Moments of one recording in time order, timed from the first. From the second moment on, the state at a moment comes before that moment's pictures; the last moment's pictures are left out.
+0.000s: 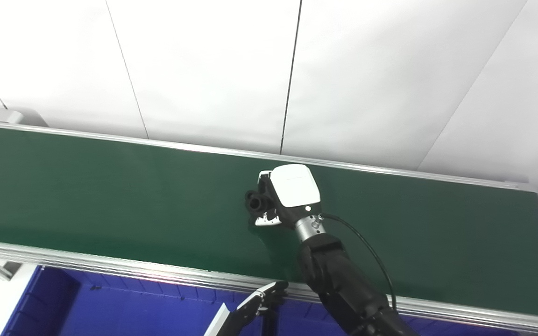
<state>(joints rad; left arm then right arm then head) 0.39 0.12 -0.53 0.05 0.25 -0.43 0.13 -0.45 -0.04 0.68 0.48 -1.02 0.18 -0.28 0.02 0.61</state>
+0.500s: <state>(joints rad) 0.37 0.13 -0.52 0.05 0.22 -0.43 0.10 -0.27 -0.16 0.59 -0.02 -1.03 0.19 -0.10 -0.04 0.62</state>
